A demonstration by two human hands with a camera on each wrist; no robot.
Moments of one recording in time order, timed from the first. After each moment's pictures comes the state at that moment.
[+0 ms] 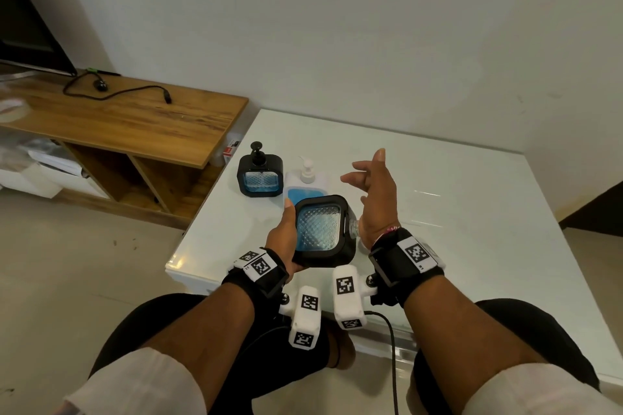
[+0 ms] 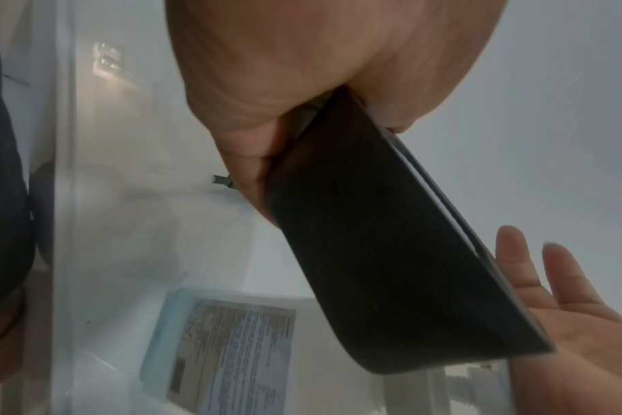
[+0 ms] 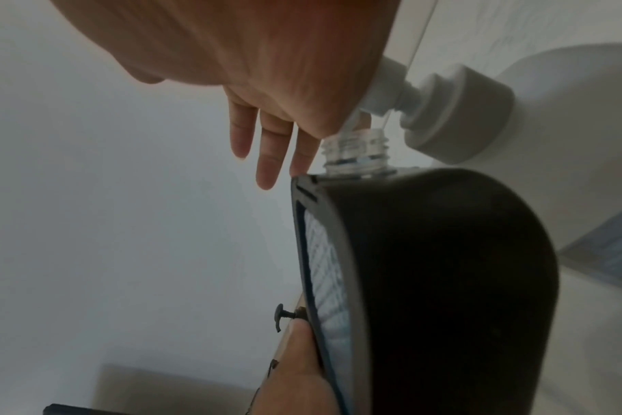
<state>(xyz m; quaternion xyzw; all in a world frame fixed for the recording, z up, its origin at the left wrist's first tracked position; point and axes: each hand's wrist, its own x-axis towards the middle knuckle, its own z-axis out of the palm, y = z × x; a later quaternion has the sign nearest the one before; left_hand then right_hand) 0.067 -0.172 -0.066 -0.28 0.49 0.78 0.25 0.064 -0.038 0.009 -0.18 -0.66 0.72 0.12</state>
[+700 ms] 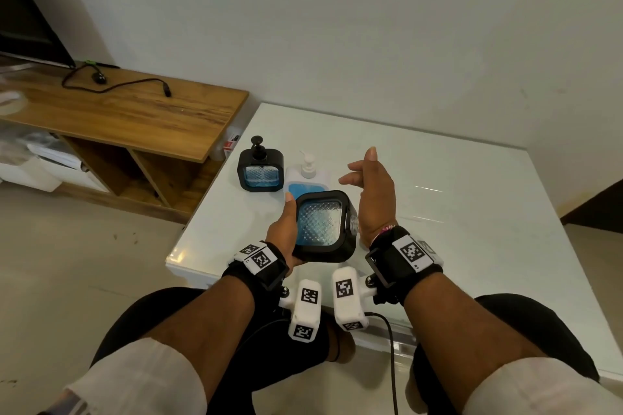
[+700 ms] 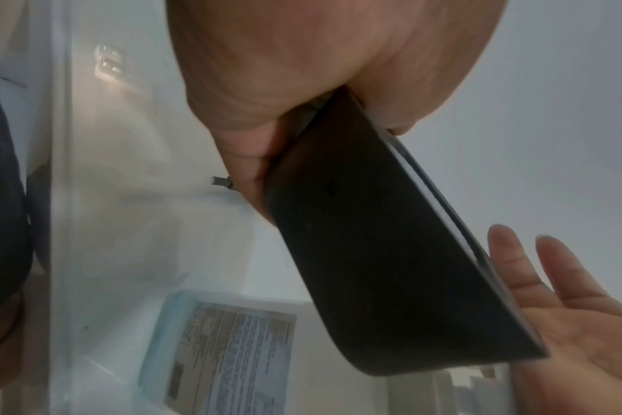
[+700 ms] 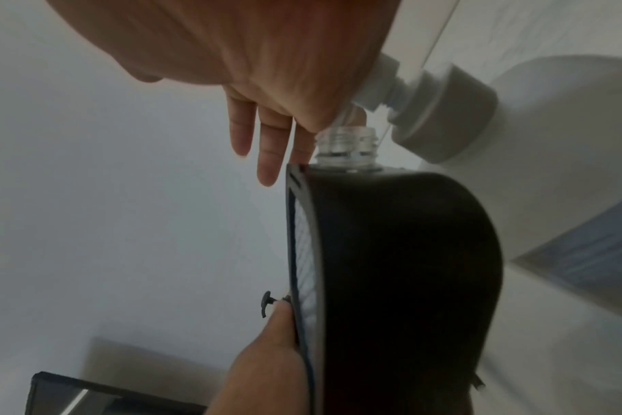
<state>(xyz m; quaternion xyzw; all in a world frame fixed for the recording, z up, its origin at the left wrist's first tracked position) 0.061 -0.173 -0.073 -0.29 0.49 0.78 0.25 0.068 -0.042 0.006 -0.16 -0.70 0.68 0.13</state>
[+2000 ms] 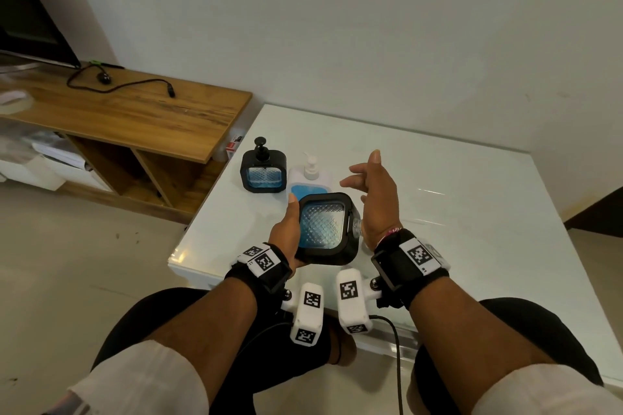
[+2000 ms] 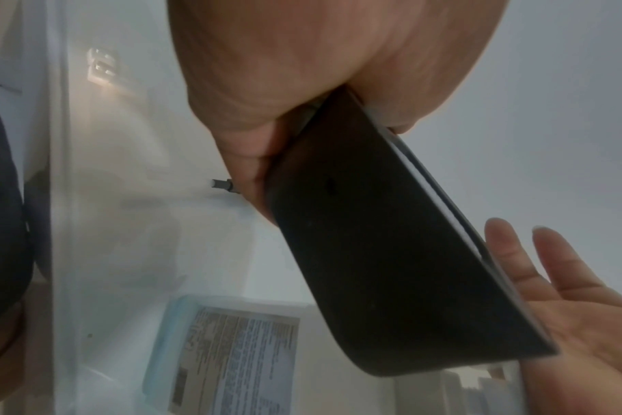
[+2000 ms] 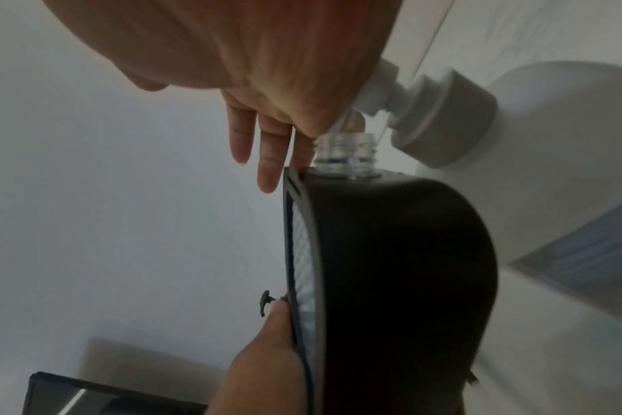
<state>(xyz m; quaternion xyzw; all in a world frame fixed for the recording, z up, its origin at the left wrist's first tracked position) 0.064 -0.173 -0.067 -0.29 0.50 0.78 0.25 0.067 -0.040 0.005 -0.16 -0.70 0.69 0.10</state>
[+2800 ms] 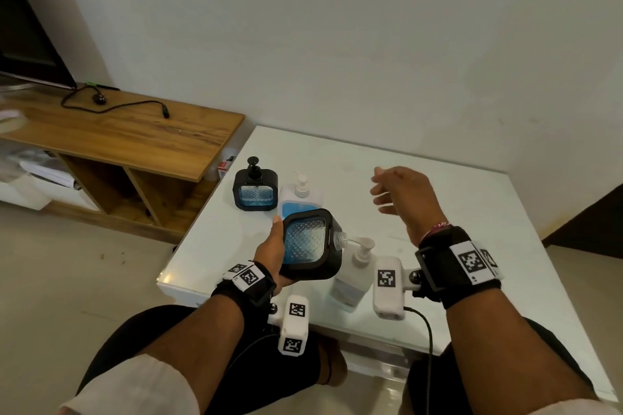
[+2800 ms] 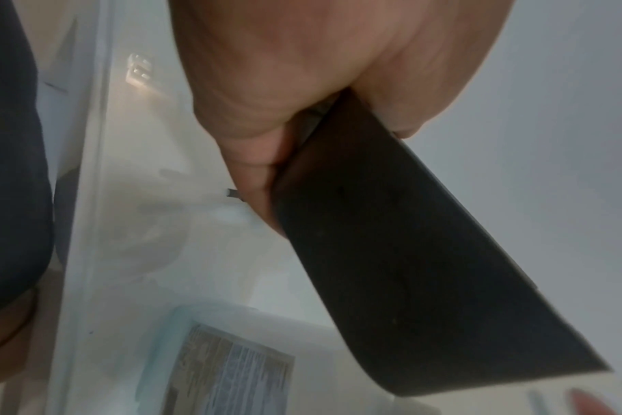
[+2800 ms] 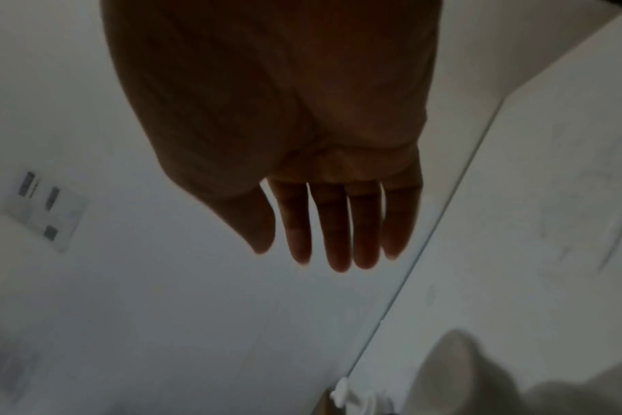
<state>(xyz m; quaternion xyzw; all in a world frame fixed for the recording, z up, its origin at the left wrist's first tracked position) 0.066 -0.184 -0.070 -0.30 0.45 0.80 0.25 0.075 0.023 0.063 -0.13 -0.78 0.61 0.05</state>
